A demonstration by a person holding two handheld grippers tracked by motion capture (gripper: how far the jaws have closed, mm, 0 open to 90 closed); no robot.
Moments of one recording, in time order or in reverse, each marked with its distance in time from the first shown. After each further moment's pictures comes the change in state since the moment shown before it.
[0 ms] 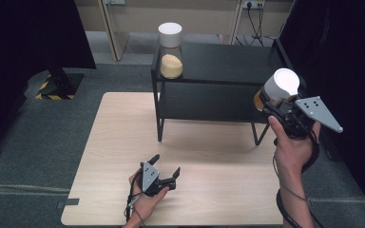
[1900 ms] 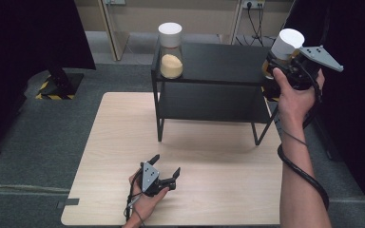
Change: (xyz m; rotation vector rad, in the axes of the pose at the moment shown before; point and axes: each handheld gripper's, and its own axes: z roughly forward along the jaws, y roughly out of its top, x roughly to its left) left arm 0.001 0.000 0.000 -0.002 -0.006 0.002; right arm -0.019 0.066 0.090 0.114 -0.120 0.018
